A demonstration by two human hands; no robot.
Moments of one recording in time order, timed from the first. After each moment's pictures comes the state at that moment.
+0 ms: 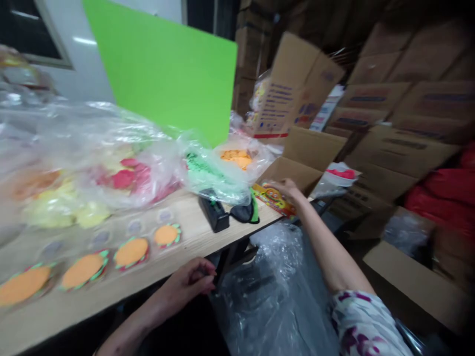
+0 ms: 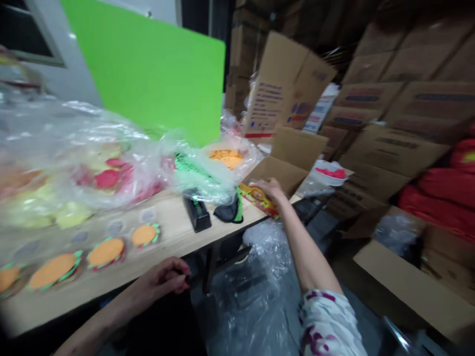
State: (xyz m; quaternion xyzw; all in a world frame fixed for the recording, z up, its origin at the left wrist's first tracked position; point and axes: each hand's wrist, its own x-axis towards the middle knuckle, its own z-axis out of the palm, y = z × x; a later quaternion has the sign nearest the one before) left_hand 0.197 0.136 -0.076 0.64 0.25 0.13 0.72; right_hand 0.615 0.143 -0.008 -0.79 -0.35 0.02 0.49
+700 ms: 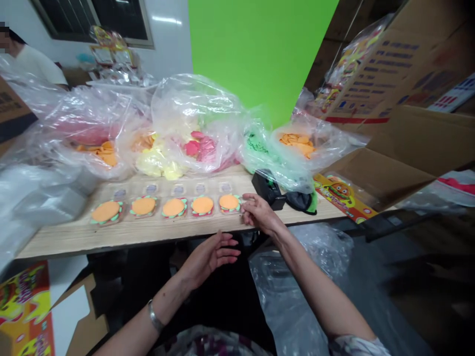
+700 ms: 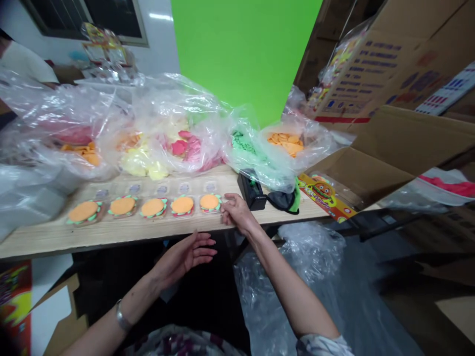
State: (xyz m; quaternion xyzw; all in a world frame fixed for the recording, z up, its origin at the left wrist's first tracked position) left_hand 0.128 0.110 -0.096 0.28 0.30 0.30 0.86; right_hand 0.331 0.160 -0.069 -0.51 -0.43 0.54 0.51
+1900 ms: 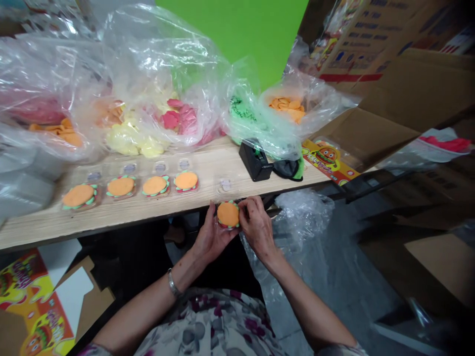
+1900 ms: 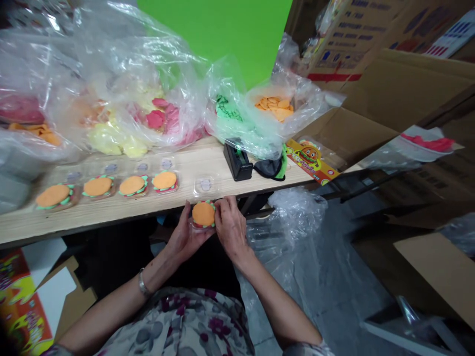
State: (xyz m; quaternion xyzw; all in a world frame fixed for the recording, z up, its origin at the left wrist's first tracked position) left_hand 0.180 0.089 -0.100 0.06 0.23 0.36 0.90; right_hand 0.308 0.057 -0.087 -0.67 -0.61 0.07 0.42
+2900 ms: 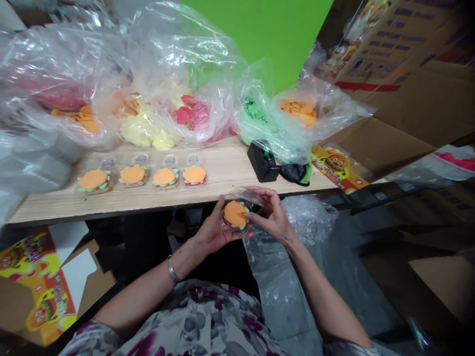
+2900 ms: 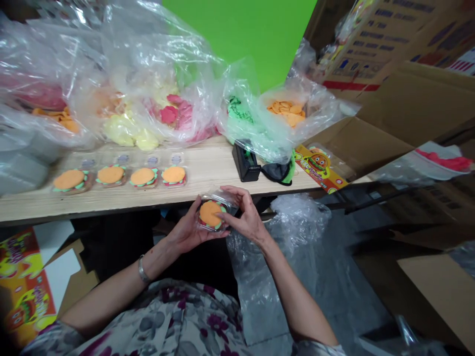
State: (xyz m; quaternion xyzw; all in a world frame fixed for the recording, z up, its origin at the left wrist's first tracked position) left_hand 0.173 0.094 -0.094 0.11 0.20 0.26 0.94; right_hand 0.345 0.064 -0.084 -0.45 -0.63 0.35 0.53
